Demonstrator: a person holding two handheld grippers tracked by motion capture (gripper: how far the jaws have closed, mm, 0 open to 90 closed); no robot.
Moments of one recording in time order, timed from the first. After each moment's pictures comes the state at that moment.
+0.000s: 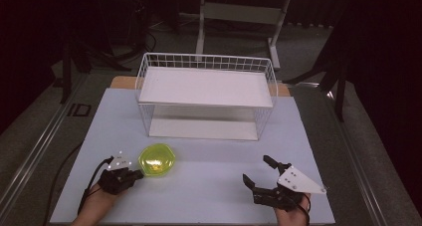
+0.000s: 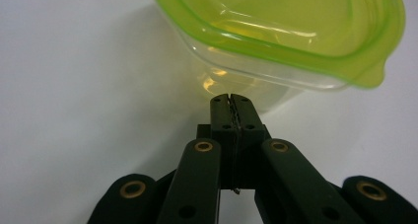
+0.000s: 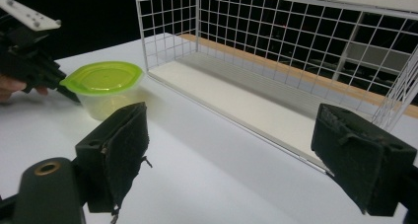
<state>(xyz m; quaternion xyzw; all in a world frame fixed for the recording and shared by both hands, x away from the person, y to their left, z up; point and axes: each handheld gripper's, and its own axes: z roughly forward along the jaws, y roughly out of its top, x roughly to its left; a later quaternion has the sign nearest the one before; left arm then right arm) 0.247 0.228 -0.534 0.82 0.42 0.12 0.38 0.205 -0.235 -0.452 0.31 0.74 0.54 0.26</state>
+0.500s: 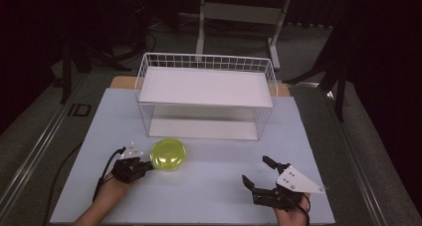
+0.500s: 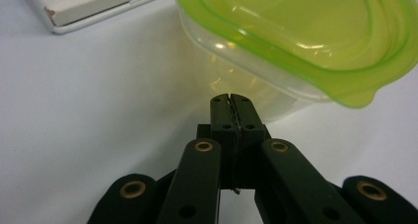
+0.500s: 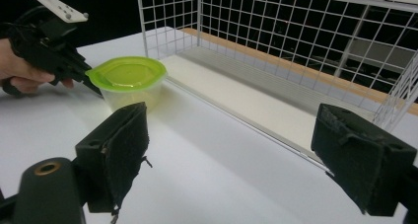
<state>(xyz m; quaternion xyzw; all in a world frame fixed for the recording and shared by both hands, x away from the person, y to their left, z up) 0.274 0.207 -0.535 0.82 0.42 0.12 0.38 0.206 -0.234 -0.453 0.31 0.75 0.53 0.25</state>
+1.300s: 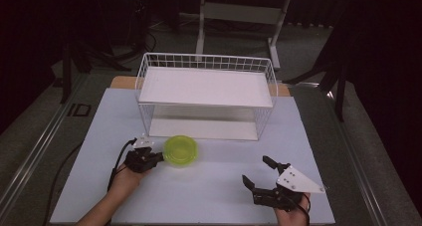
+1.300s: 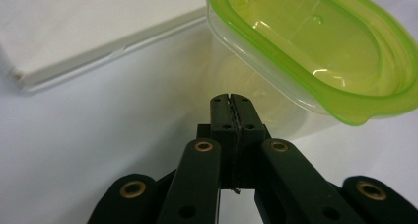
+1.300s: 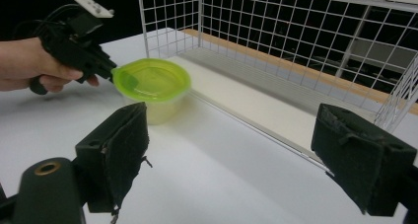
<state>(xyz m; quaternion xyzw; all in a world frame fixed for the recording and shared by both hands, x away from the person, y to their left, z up) 0.304 0.173 -0.527 0.81 0.42 0.10 0.40 0.206 -0.234 -0.453 0.31 0.75 0.54 0.25</state>
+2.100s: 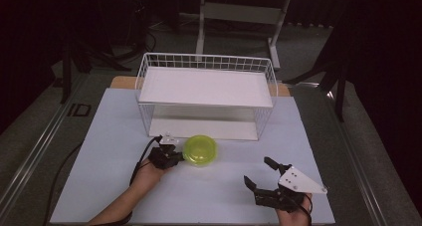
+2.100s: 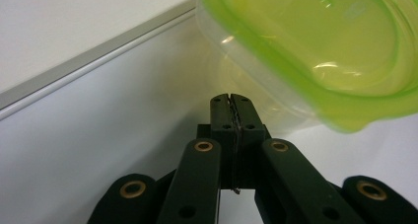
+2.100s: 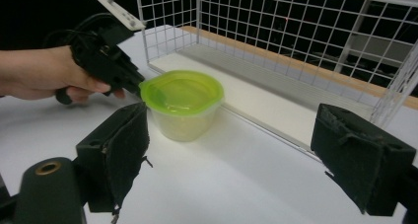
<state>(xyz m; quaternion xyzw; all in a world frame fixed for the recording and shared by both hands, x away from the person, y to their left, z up) 0.321 0.122 -0.531 0.83 0.39 0.07 0.39 0.204 -0.239 -0.453 0.31 0.75 0.53 0.25</state>
